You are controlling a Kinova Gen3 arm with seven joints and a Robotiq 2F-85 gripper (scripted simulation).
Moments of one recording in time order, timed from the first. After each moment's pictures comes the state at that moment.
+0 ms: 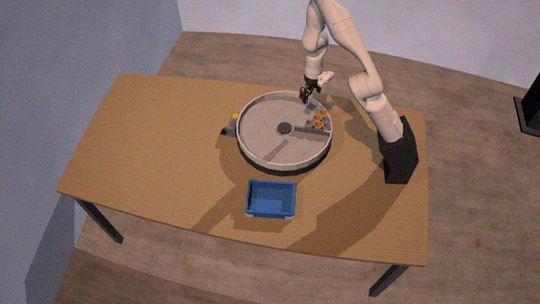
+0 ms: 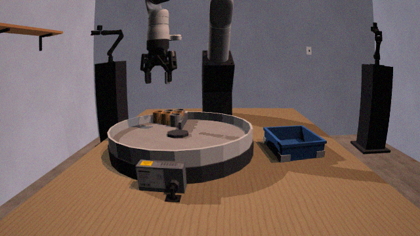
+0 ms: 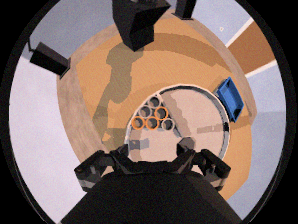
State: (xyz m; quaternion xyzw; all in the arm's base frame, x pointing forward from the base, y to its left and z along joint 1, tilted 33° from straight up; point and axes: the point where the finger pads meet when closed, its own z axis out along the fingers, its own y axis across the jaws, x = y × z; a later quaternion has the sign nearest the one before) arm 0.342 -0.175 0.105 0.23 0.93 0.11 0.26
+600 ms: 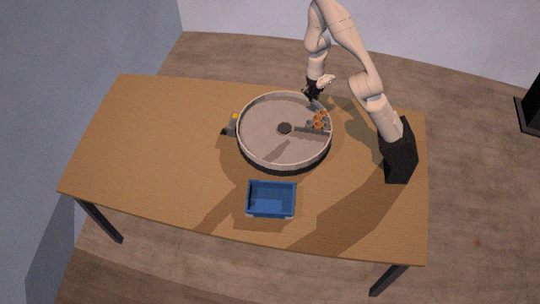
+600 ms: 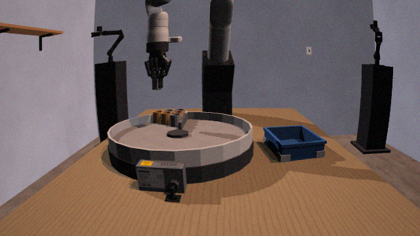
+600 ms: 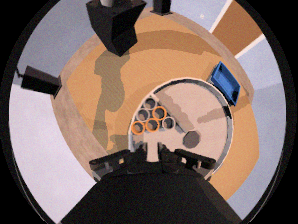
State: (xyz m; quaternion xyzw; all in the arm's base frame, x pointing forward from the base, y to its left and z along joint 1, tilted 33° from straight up) arm 0.339 -0.178 0.094 0.33 0.90 0.14 0.25
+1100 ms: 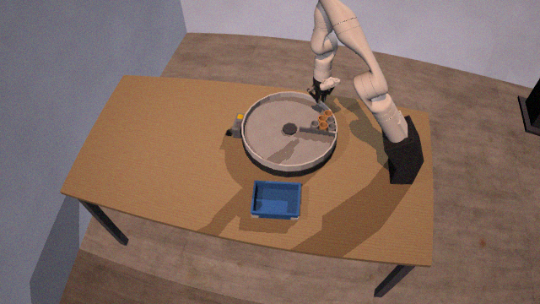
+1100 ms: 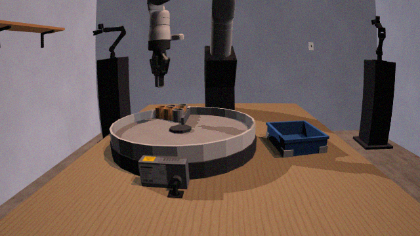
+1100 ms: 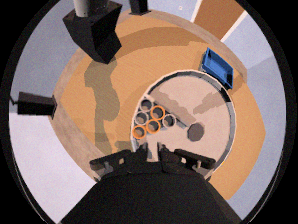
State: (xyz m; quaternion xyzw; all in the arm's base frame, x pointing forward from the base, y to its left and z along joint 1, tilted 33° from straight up) arm 0.336 -0.181 0.082 0.42 0.86 0.16 0.23
